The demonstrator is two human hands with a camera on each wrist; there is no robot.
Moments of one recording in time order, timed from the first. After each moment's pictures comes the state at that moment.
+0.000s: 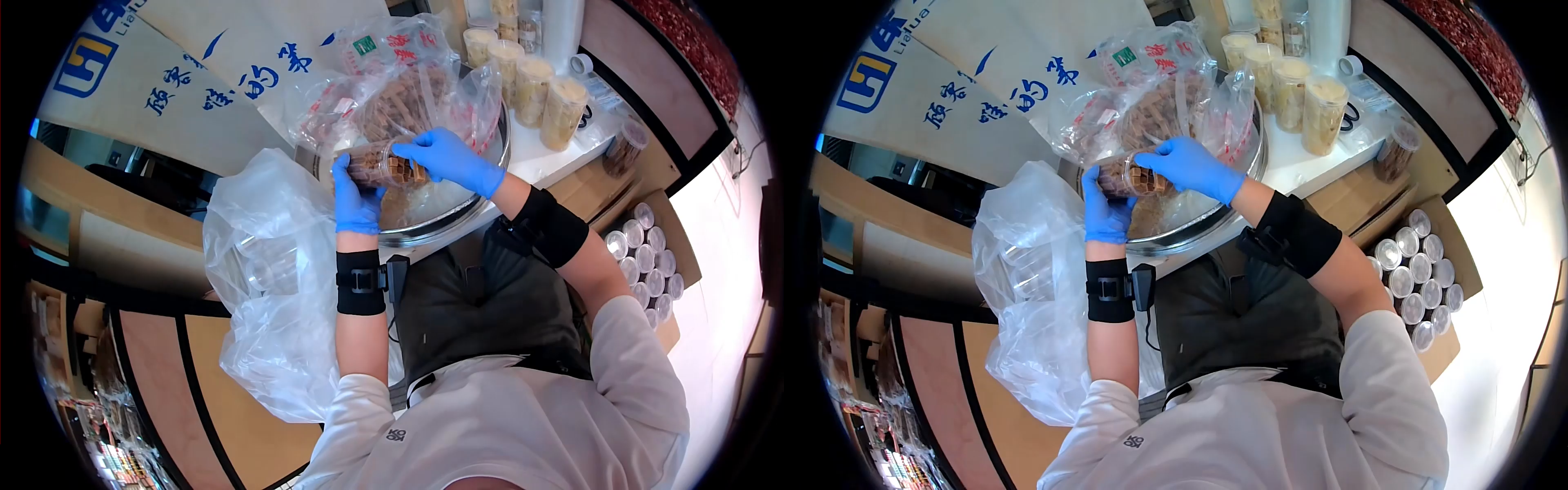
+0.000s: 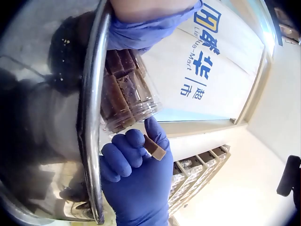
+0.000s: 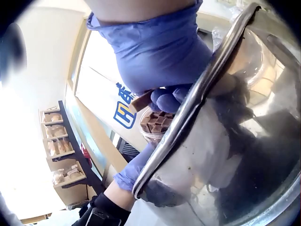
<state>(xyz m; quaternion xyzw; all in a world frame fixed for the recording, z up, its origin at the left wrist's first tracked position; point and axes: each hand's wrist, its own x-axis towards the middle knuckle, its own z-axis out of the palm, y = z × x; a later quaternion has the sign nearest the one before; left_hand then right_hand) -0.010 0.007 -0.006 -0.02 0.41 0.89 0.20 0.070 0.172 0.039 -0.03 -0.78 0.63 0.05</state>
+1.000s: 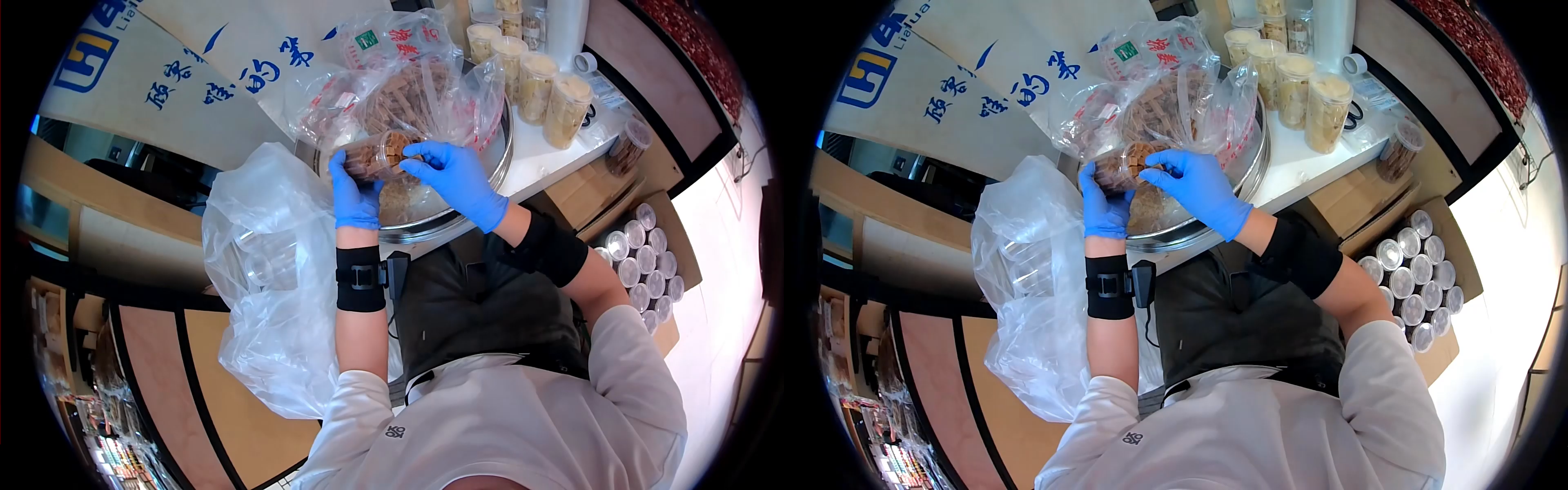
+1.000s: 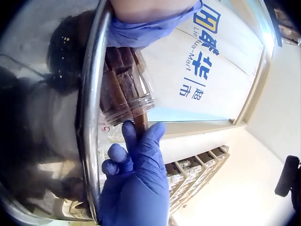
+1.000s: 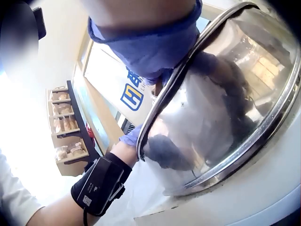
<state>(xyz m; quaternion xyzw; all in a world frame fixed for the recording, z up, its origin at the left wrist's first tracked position) -0.011 0.005 -0.006 -0.02 0.40 0.90 0.17 0.095 0.152 0.007 0.02 -0.73 0.64 0.24</state>
